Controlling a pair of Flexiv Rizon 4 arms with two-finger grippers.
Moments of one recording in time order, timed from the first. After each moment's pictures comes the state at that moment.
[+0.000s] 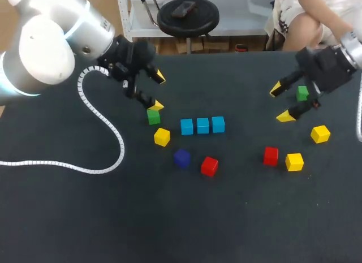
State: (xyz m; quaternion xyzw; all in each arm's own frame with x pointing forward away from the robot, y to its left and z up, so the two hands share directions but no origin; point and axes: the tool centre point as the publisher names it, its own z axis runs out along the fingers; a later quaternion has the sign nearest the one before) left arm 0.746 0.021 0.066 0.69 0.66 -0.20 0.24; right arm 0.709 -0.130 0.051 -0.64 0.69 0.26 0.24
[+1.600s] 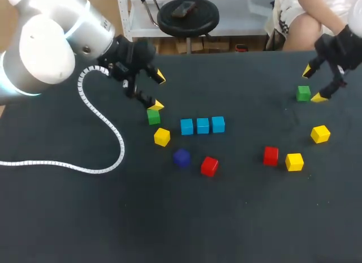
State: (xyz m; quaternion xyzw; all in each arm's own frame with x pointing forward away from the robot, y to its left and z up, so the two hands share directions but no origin) left arm 0.746 0.021 0.066 0.69 0.66 -0.20 0.24; right arm 0.805 -0.244 0.015 -0.70 0.68 0.13 0.18
